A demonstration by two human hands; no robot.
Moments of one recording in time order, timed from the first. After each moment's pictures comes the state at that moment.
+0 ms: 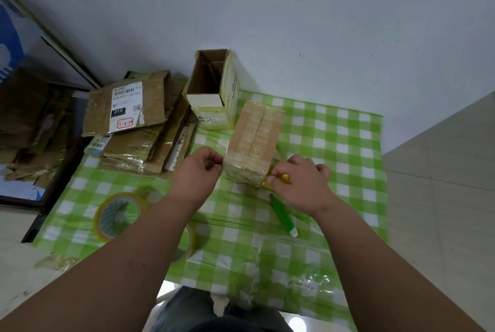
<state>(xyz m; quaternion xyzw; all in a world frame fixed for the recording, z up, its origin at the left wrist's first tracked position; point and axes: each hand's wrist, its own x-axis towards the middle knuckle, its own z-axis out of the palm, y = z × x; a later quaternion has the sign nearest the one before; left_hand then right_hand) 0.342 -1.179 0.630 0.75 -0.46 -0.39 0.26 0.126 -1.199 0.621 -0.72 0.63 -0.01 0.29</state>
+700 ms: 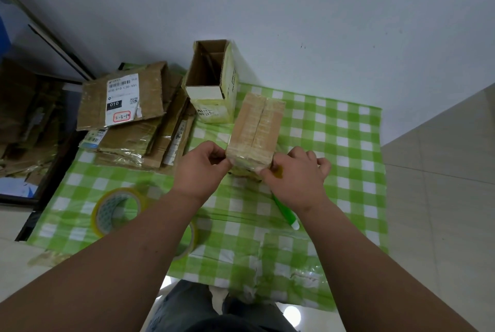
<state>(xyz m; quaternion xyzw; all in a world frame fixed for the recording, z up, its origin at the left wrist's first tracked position) 0.343 -1.182 0.618 0.75 -0.51 -0.34 0.25 0.151 -1.190 0.612 -0.71 0.68 -0.03 0.19</state>
